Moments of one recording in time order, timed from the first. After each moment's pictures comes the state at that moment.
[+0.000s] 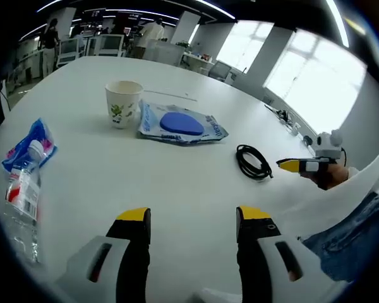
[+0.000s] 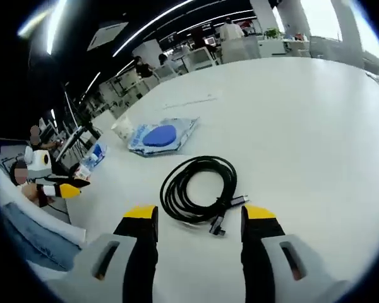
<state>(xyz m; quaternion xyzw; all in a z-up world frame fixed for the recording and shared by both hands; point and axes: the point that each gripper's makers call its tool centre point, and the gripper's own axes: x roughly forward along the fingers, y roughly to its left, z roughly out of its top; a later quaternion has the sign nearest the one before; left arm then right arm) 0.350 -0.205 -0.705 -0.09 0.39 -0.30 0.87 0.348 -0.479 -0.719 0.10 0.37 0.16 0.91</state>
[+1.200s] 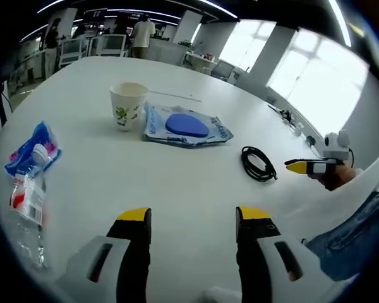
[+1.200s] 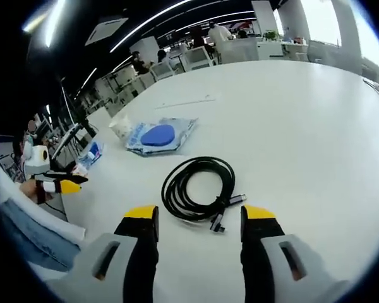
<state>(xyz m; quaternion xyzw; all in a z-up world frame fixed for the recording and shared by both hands) 0.360 -0.198 -0.704 -0.08 0.39 -0.29 0.87 0.347 -0.483 -0.710 0.12 0.37 0.14 0.91</state>
